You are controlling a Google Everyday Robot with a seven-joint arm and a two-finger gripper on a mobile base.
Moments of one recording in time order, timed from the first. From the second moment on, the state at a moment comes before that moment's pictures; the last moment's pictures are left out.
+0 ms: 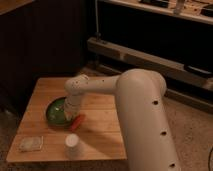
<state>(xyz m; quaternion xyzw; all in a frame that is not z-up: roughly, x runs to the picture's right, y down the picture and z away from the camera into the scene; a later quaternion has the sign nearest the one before) -0.211 0.165 0.841 -0.44 0.06 0.45 0.77</state>
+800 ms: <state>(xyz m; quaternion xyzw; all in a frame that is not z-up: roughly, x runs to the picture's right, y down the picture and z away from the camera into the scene) -0.187 0.170 0.839 -0.44 0.06 0.47 0.77</state>
